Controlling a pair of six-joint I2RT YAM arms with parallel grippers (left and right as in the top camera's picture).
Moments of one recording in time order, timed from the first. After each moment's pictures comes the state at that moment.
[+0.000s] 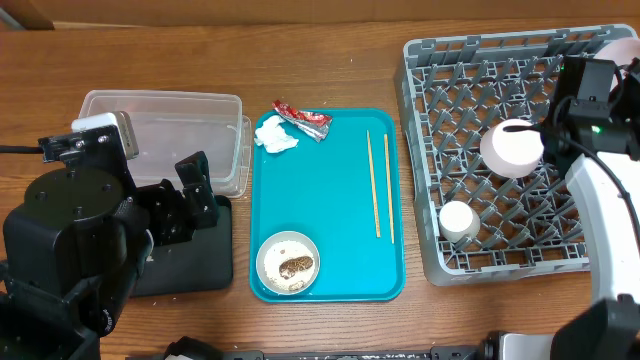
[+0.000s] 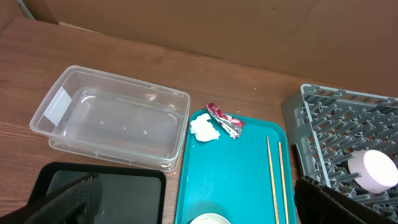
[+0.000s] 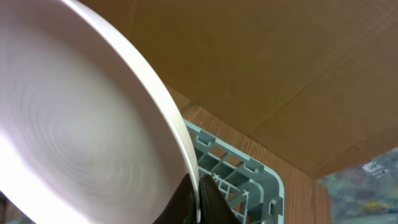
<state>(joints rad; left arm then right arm) -0.38 1.08 1.88 -1.42 -0.28 -0.47 -0.14 1.54 1.29 -0.62 1.04 0.36</state>
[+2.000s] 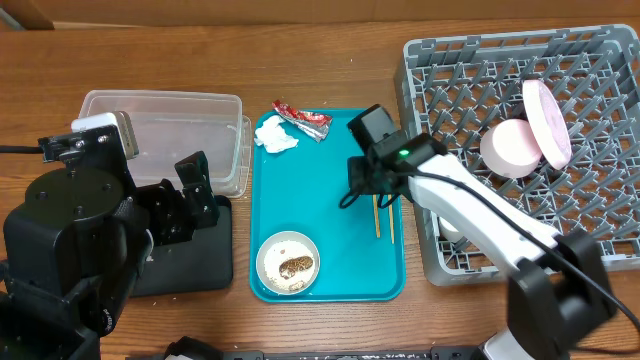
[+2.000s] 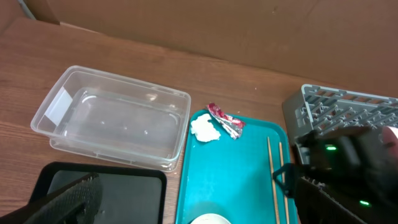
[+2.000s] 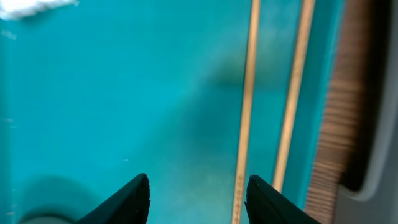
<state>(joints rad) -0.38 1.08 1.88 -1.42 -0.28 -0.47 0.57 1.76 1.28 -0.76 0.01 0.49</state>
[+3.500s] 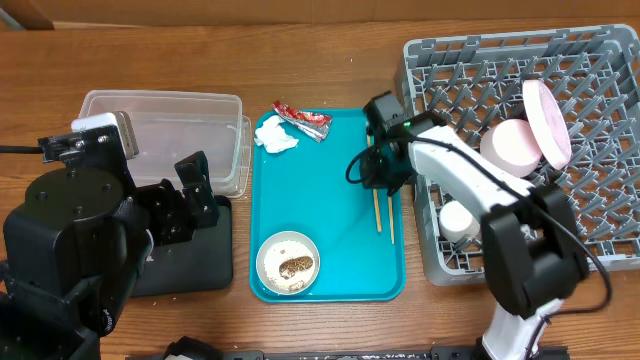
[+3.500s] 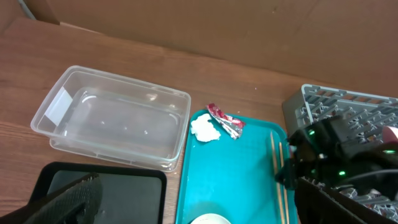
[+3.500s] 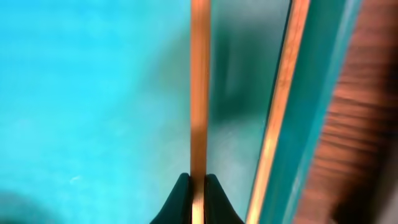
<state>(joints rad) -0.38 1.08 1.88 -1.42 -0.28 -0.47 0.44 1.92 1.39 -0.86 -0.12 0.36</state>
